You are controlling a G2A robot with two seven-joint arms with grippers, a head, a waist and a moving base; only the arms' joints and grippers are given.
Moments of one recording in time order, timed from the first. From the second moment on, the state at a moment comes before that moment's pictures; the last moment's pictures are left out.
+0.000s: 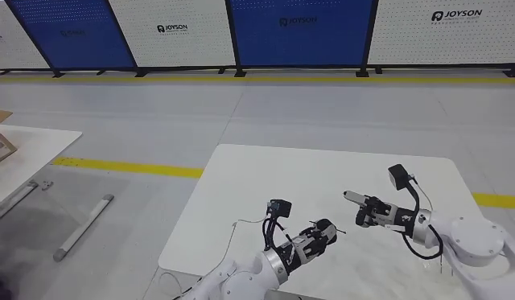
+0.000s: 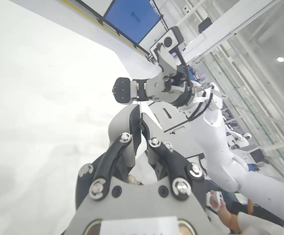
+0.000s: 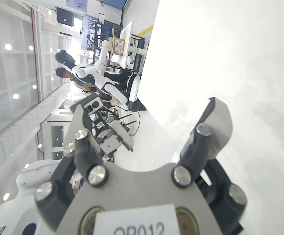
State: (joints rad) left arm 1.56 -1.21 -0.97 -2.00 0.33 0.04 -0.23; right arm -1.08 -0.89 1.04 -1.63 0.35 0.14 0.83
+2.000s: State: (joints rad) left arm 1.53 -1.21 -0.93 -1.97 0.34 0.07 -0.18; right arm -1.08 -0.89 1.04 -1.63 0.35 0.14 0.83
